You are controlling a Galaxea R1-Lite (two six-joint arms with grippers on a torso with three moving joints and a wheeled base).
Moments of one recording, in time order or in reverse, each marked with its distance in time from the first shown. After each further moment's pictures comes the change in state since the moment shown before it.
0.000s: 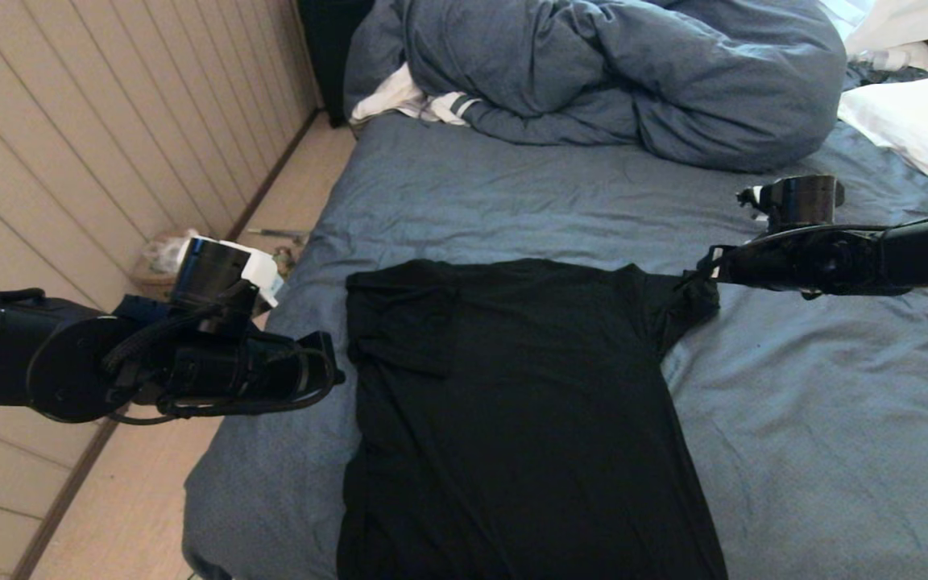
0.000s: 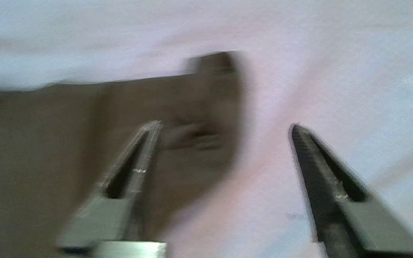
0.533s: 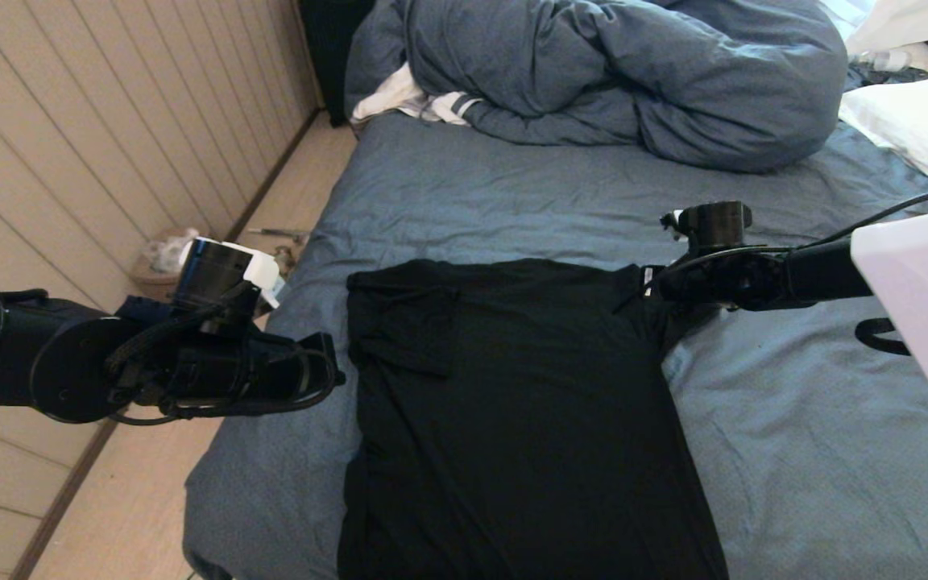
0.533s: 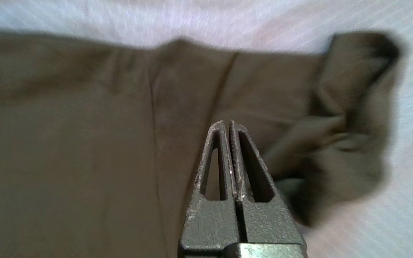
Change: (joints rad) left arm 0.000 0.005 0.000 0.000 0.001 0.001; right arm 0.113 0.131 -0.082 -0.002 -0.007 0.008
